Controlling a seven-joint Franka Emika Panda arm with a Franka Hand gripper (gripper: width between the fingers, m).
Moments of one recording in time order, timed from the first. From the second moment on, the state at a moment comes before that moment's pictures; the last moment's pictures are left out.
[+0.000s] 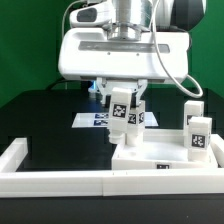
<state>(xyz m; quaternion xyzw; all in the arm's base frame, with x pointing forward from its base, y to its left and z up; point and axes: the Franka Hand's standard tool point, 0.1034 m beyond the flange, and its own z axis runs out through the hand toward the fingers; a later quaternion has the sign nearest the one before) 0.587 -0.030 0.107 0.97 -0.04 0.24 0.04</state>
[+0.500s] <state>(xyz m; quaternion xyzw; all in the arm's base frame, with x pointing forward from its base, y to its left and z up) 0.582 -0.011 0.088 0.97 -0.04 0.23 0.04</state>
